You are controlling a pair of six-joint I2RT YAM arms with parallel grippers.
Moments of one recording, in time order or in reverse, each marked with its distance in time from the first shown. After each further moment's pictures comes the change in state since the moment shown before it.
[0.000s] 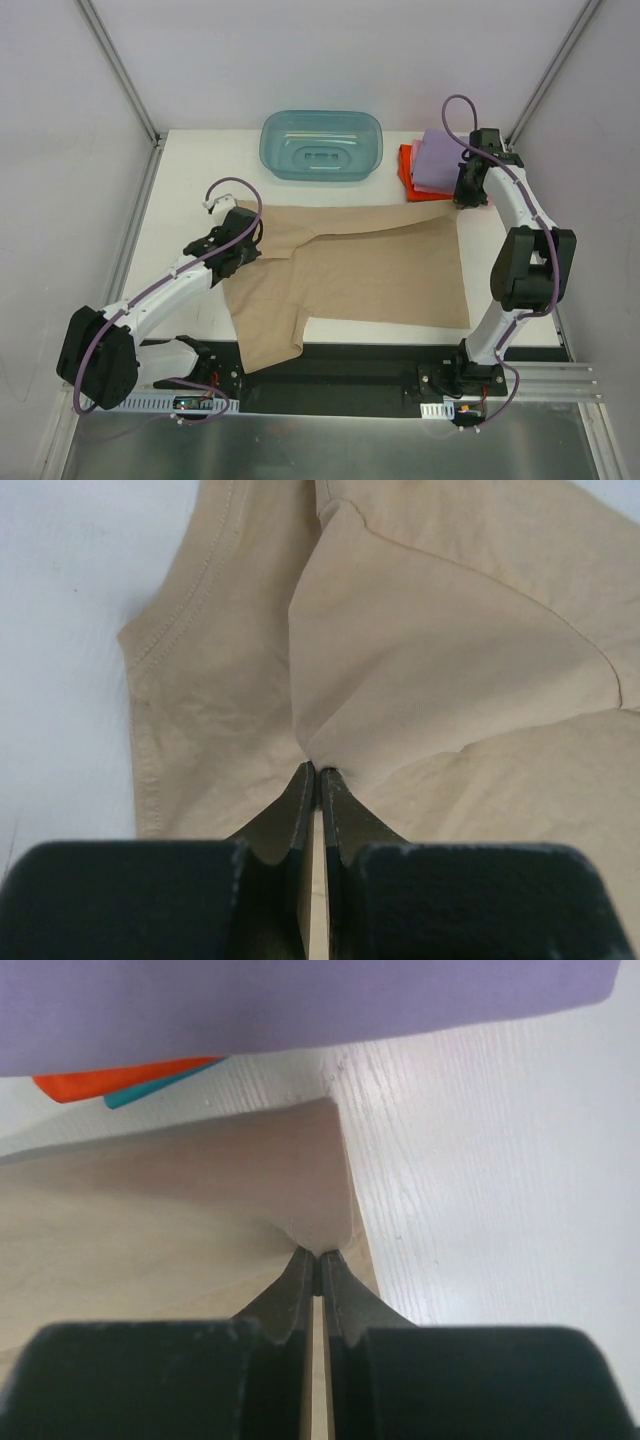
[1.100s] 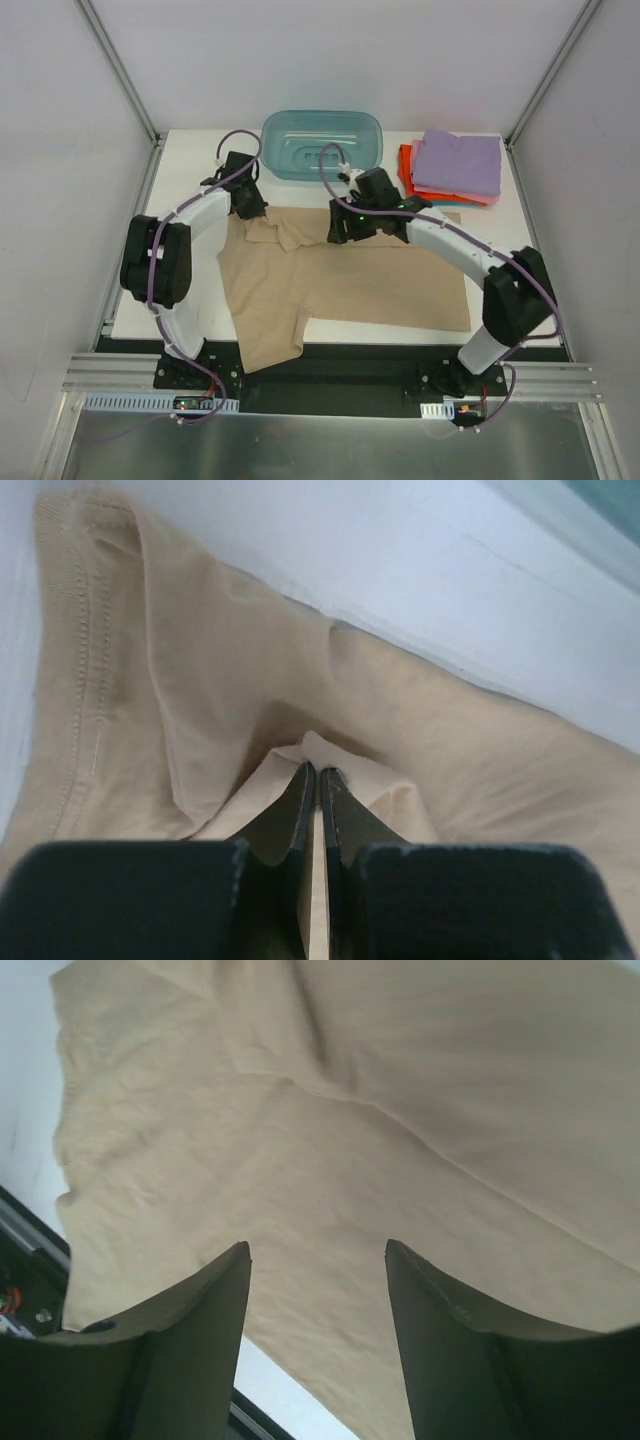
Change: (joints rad) left arm 0.253 0.603 0.486 0.055 0.380 0.069; right arm 0.649 -0.189 -0.301 0.348 -0.336 0.101
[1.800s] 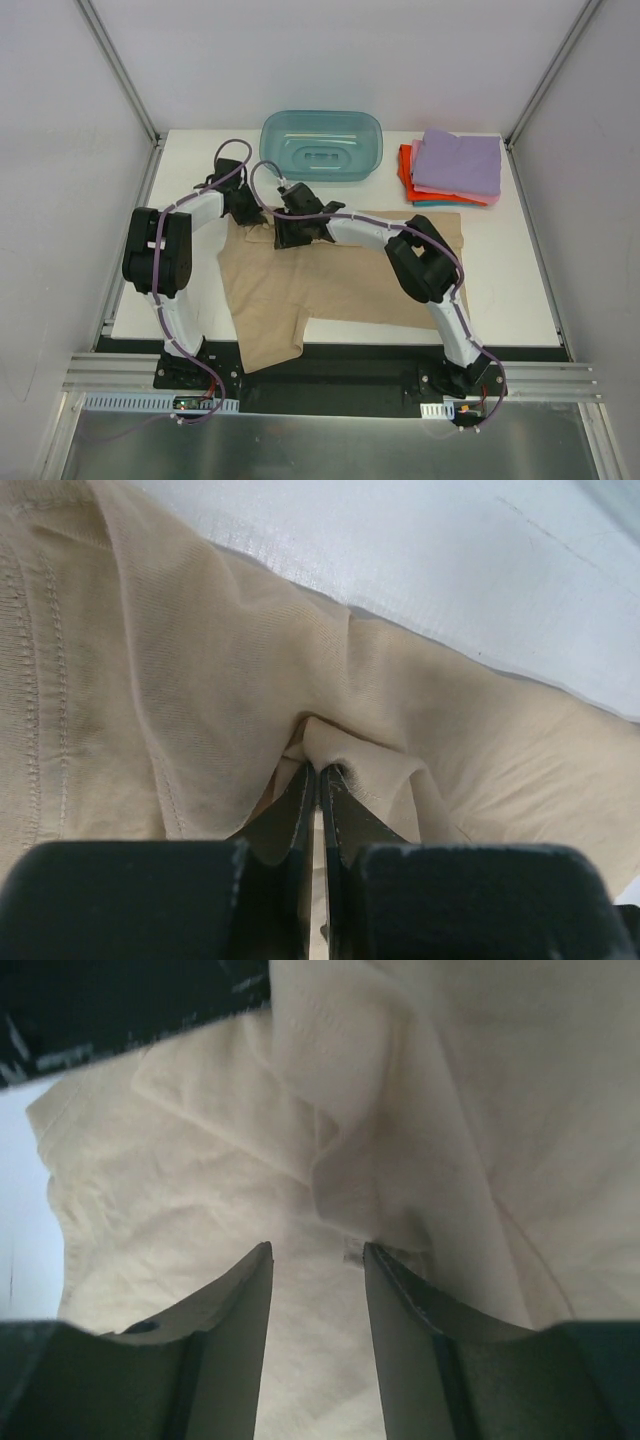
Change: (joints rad) left arm 0.097 0.094 -0.035 0.080 0.249 0.005; right arm 0.221 0.607 0.415 0.164 0.064 0.235
